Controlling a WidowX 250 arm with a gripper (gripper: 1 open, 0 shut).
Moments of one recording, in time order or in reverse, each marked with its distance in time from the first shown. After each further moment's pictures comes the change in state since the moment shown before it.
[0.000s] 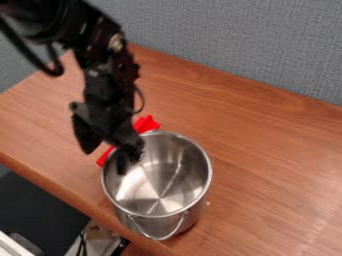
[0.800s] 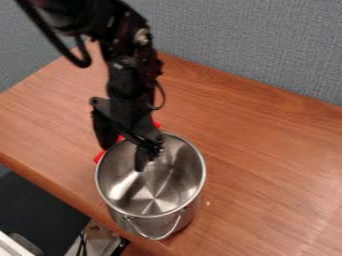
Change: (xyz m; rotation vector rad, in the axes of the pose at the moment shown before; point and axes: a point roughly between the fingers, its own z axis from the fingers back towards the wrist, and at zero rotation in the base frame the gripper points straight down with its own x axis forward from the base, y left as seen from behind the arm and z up) arm 0.023 -0.023 0.003 -0.011 0.064 -0.025
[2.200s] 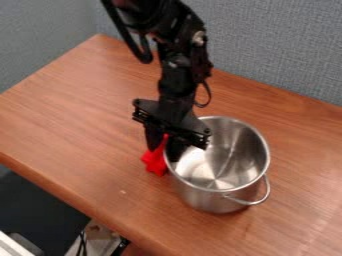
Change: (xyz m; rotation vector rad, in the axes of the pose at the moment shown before) arm 0.037 -0.035 -0.013 -0.019 0.039 0.158
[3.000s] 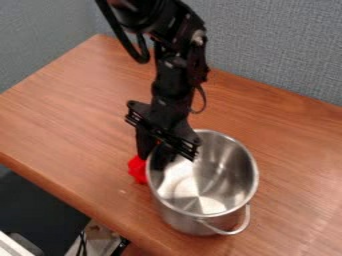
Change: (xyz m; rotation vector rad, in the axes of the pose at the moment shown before) arm -0.022 0.016 0.012 0.025 0.095 -0.168
